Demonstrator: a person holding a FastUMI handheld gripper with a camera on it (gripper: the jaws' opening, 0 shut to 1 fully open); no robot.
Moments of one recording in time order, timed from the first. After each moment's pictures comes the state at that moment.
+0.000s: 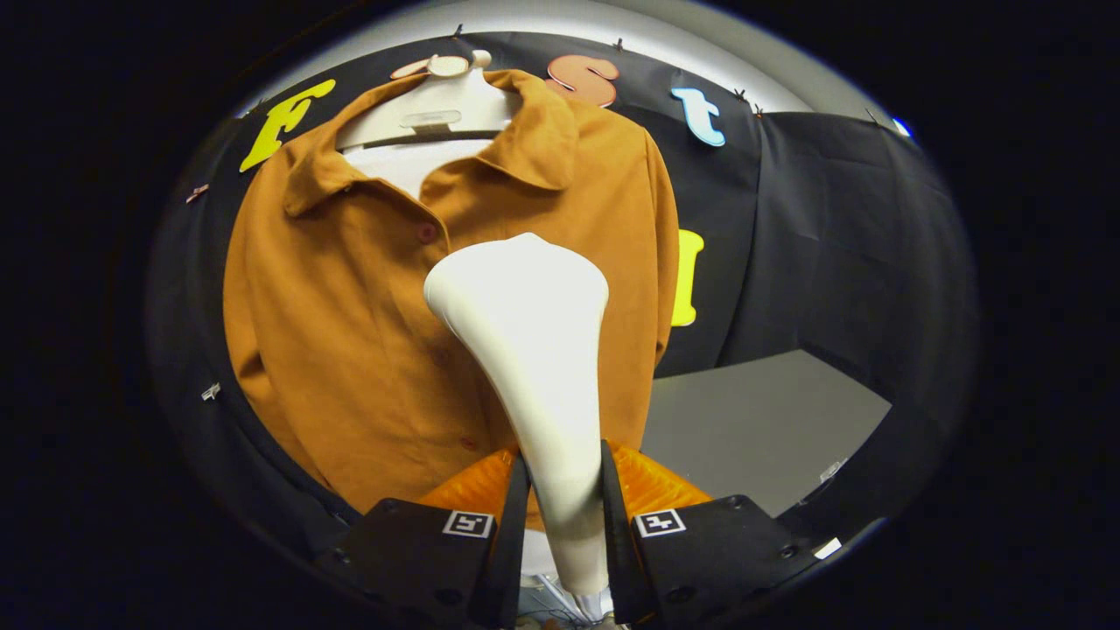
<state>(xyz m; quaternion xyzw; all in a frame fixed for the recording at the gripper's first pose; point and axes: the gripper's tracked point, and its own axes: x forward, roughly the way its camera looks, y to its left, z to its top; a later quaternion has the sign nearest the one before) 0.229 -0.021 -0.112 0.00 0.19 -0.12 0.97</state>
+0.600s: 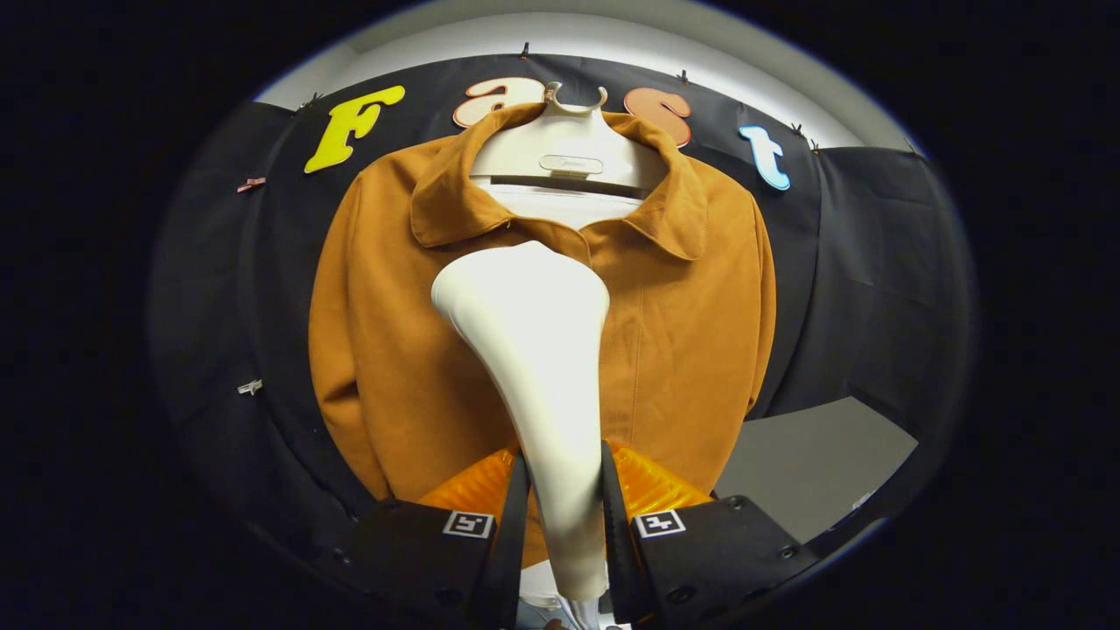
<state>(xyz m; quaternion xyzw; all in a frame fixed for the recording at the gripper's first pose) 0.247 0.059 -0.089 -0.02 0.15 -0.03 0.99</state>
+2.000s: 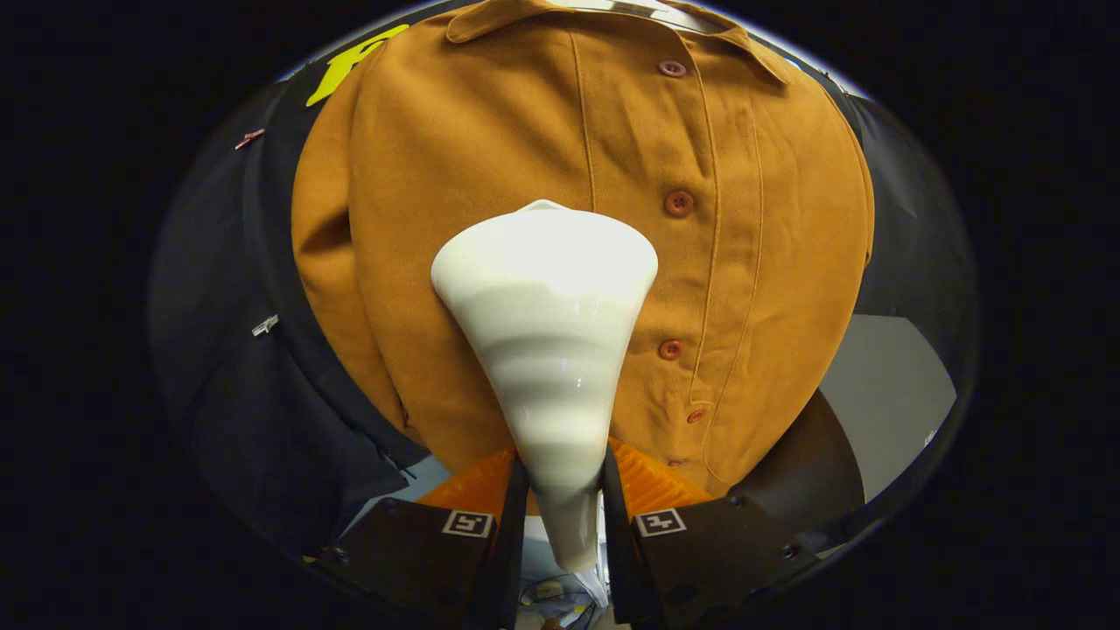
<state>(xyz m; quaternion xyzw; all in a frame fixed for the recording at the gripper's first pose) 0.235 0.101 -0.234 0.01 0.33 0.00 0.94</state>
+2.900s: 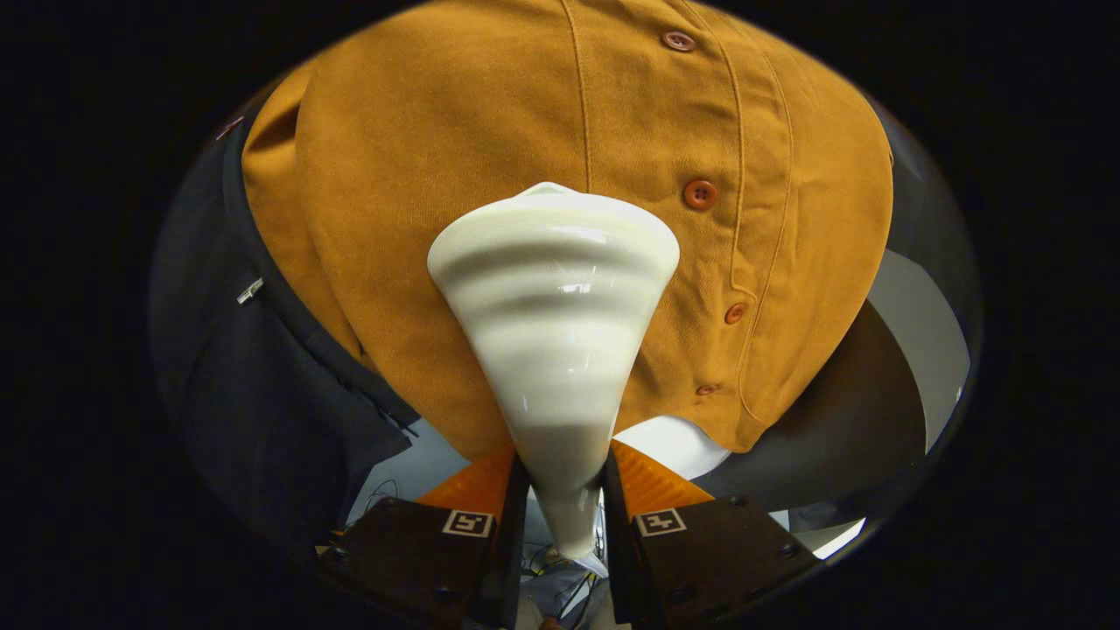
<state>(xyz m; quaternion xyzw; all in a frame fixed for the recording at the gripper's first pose) 0.211 0.096 -0.315 0.02 0.43 0.00 0.90</state>
